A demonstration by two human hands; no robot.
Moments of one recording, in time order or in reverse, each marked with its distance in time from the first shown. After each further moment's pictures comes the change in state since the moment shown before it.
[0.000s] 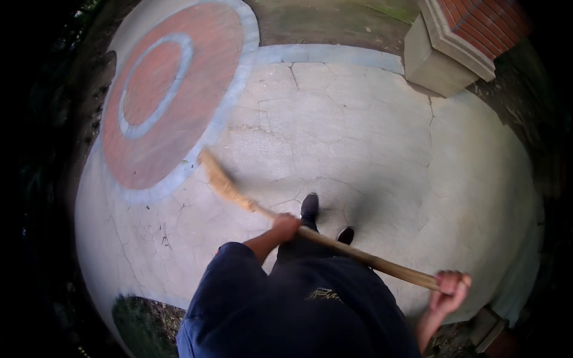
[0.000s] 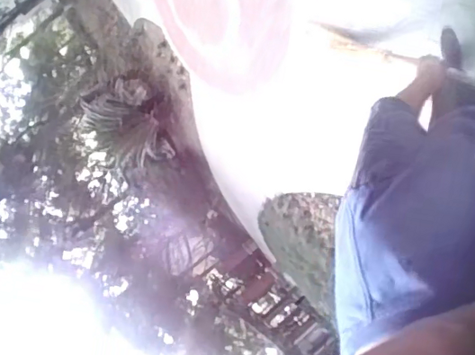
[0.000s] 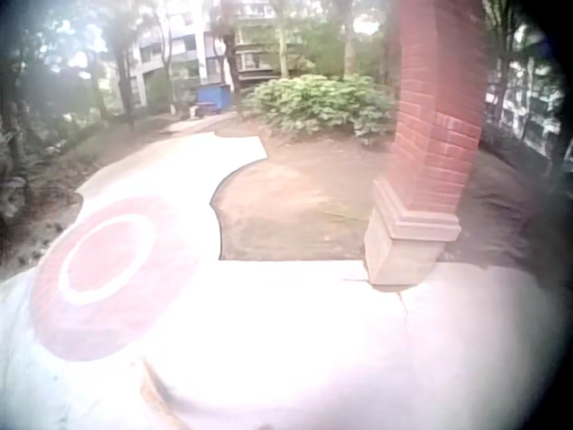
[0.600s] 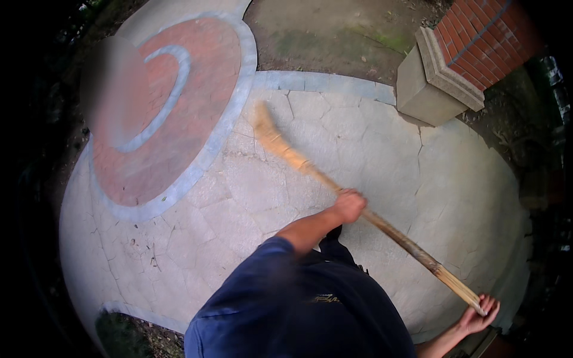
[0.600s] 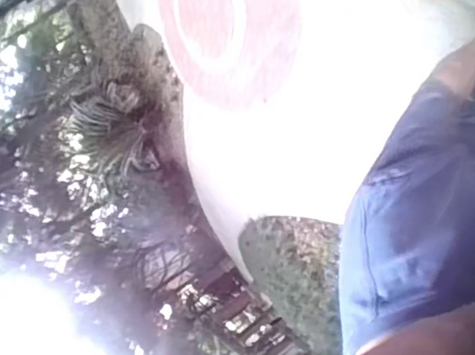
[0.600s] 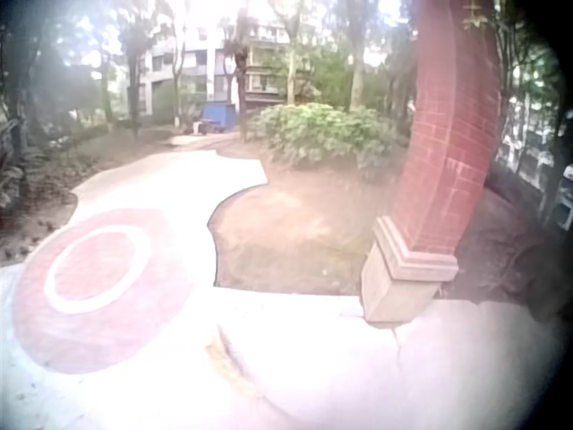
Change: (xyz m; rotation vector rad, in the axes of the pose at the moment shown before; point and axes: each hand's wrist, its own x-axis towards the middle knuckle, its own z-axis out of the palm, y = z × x) left_hand 0.162 0.071 -0.137 -0.125 0.561 0.417; right_hand 0.030 -0.083 -0.022 0.000 0.163 -0.372
